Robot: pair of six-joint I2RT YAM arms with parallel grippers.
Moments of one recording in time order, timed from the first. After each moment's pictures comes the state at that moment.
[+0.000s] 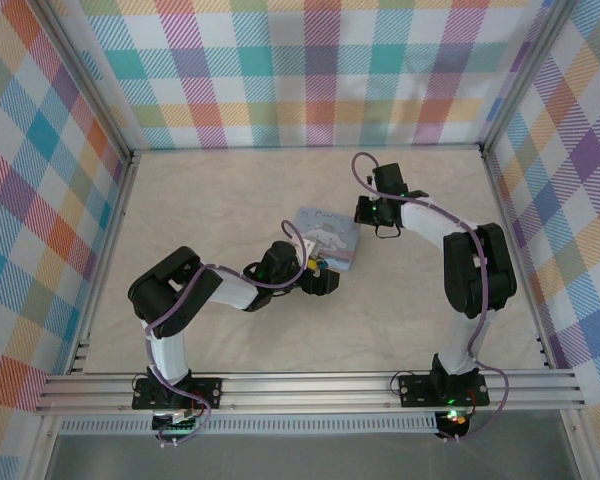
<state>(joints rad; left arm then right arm) -0.76 1.86 0.72 0.65 0.27 -0.43 0.31 1.86 1.28 -0.37 -0.15 0.40</state>
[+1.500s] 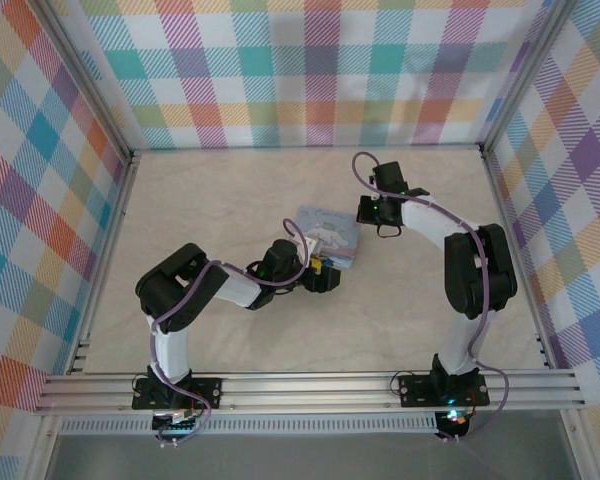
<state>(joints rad) -0.75 1.92 0.74 0.72 0.35 -0.47 0.31 1.85 1.30 -0.42 -0.10 0.39</state>
